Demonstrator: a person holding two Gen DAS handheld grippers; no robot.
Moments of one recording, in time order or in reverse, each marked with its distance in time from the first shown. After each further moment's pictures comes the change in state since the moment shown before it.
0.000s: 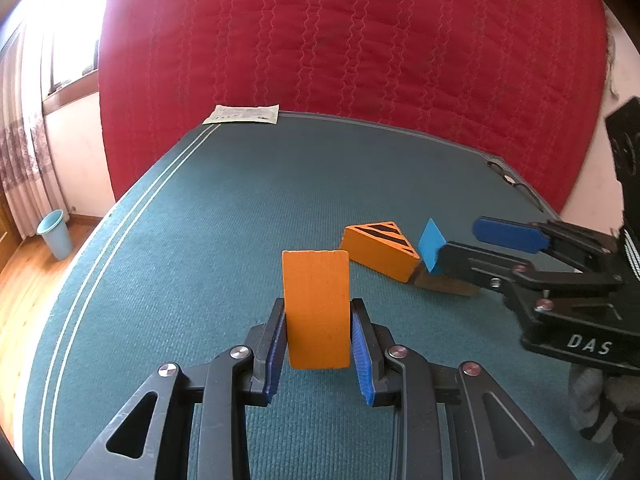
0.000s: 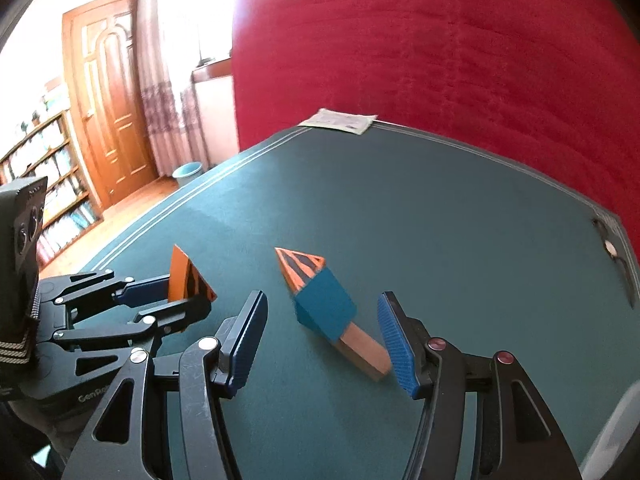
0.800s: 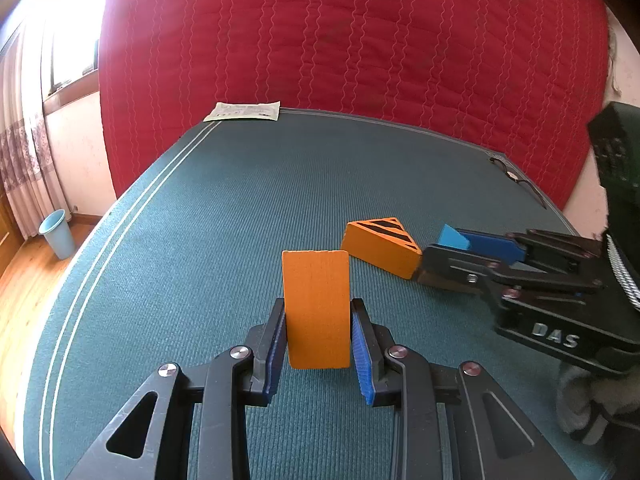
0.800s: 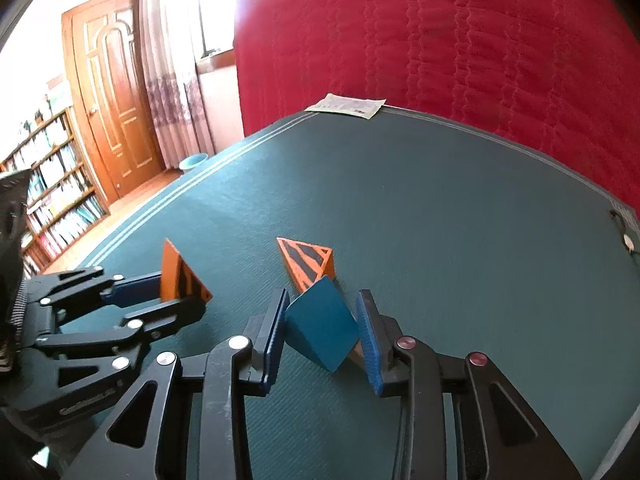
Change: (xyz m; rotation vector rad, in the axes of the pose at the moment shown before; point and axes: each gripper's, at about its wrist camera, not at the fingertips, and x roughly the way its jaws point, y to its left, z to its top) left arm -0.002 0.003 0.000 0.003 0.007 0.011; right arm 0.020 -0.002 0.001 0.032 0.029 0.031
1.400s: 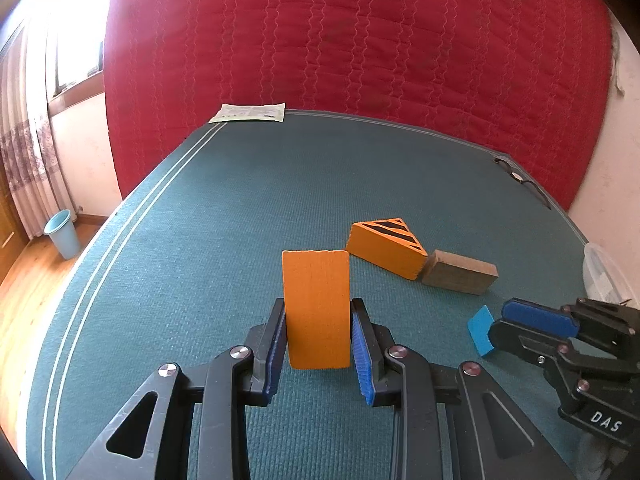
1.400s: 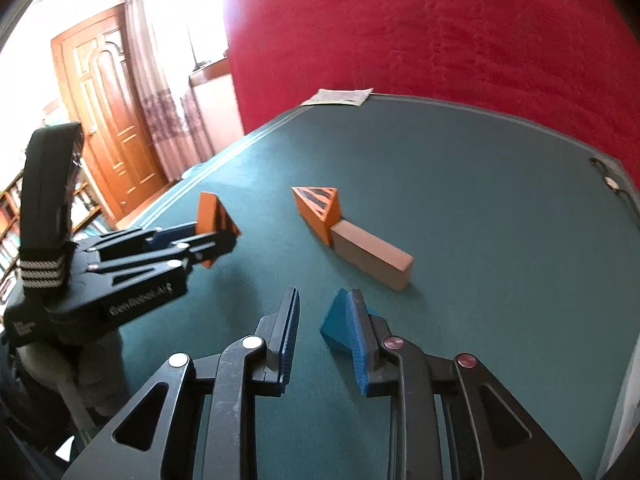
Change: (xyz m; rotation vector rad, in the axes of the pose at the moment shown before) left arm -0.003 -0.002 0.000 -0.003 -0.003 0.023; right arm -0.043 0.010 -0.051 0.086 -0.004 0.005
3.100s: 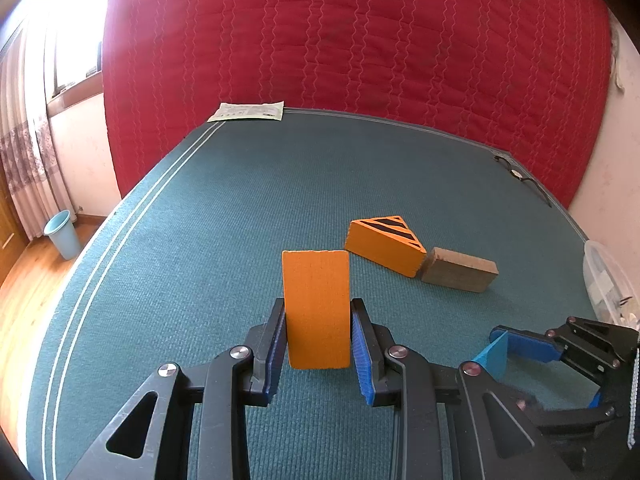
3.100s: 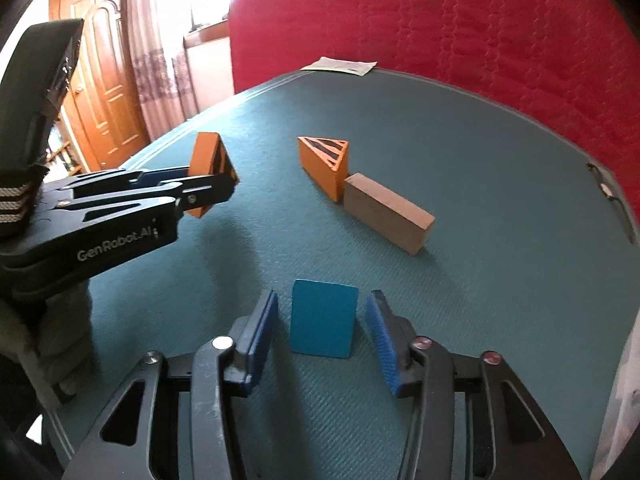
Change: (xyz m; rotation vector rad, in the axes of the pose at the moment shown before) left arm -0.003 -0.013 -0.001 0.000 0.004 0.008; right arm 0.017 0.021 -0.017 -0.089 0.102 -0.102
